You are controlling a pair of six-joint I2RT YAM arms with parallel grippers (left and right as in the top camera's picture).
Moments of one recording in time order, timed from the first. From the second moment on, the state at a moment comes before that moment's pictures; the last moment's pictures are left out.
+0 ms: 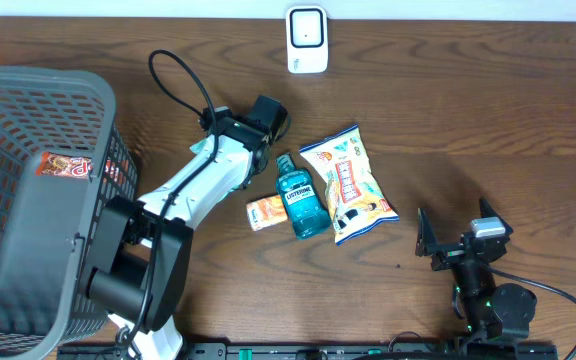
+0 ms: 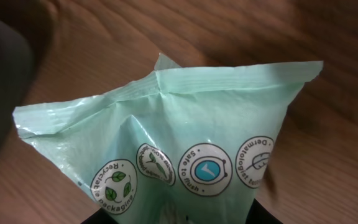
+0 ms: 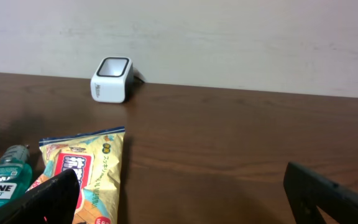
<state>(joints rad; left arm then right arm) -0.45 1.86 1.27 -0.83 -0.49 -0.83 -0.07 0.01 0.01 -0.05 -0.23 -0.02</state>
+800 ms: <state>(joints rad) -0.56 1.75 1.30 -0.90 -0.29 -0.63 -0.07 0.01 0.01 -0.05 -0.23 -0.02</state>
